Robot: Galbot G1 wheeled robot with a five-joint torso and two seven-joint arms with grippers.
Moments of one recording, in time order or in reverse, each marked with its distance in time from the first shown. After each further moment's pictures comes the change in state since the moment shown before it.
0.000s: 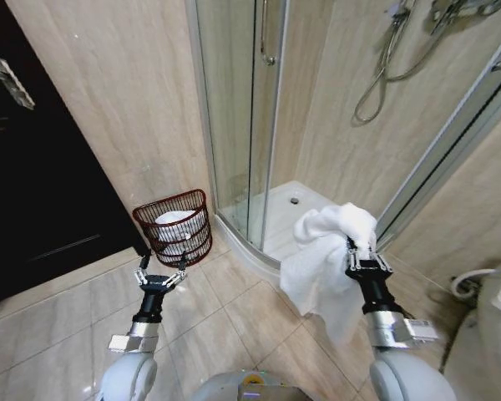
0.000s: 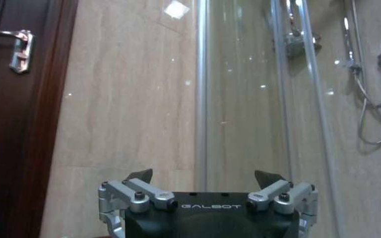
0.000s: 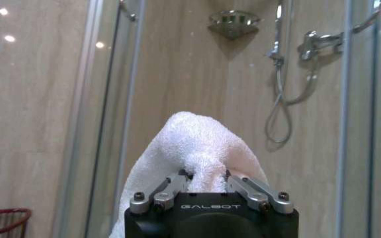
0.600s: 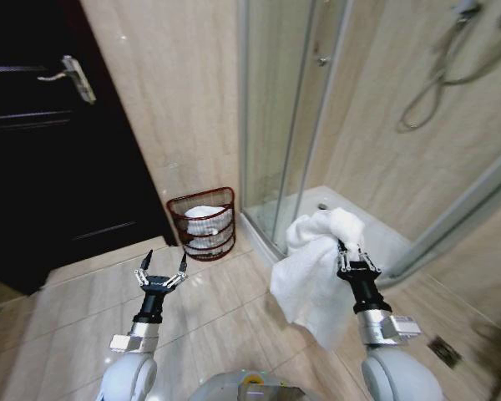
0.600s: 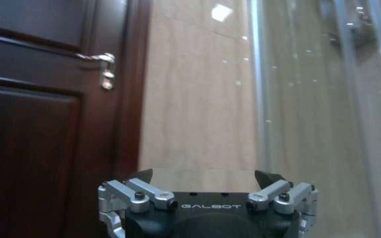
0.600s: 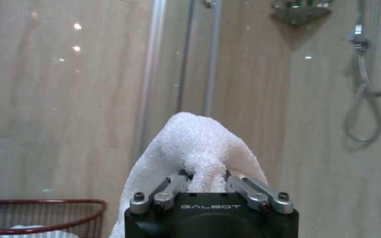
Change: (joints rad) left arm -0.002 0.003 -0.008 0.009 -0.009 -0.012 -0.007; right arm 0.031 -0.013 -0.014 -0.057 -0.006 0.004 -0.006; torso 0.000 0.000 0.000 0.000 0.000
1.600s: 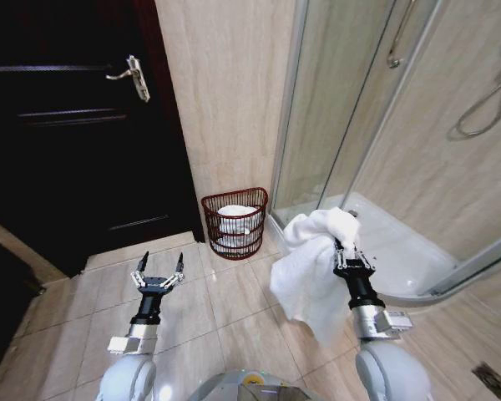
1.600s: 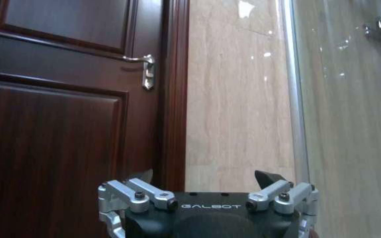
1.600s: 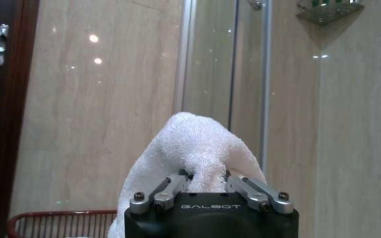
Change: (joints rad) left arm 0.013 -0.009 0.005 -0.001 0.014 0.007 -0.017; right arm 0.017 0.000 -0.016 -0.026 0.024 0.023 0.013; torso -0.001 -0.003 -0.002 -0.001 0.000
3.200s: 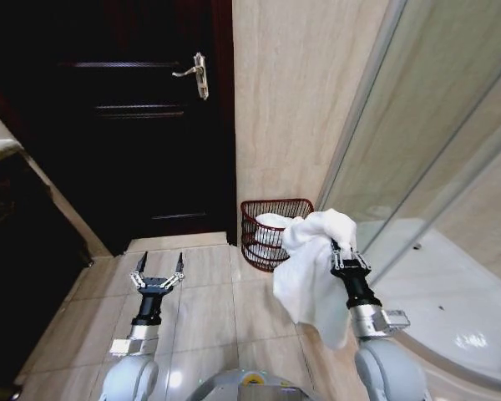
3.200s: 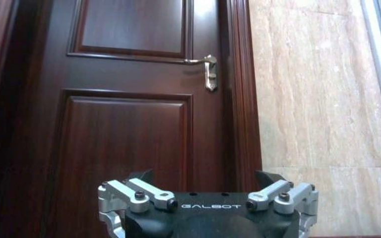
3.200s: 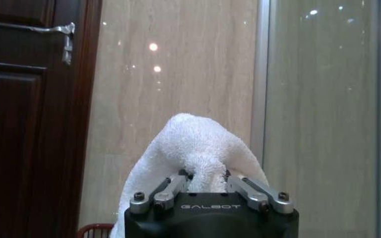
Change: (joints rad) left arm -0.009 -0.017 0.007 0.004 0.045 -0.027 -0.023; right arm 0.023 -0.011 0.004 -0.031 0.028 0.012 -0.034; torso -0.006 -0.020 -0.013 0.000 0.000
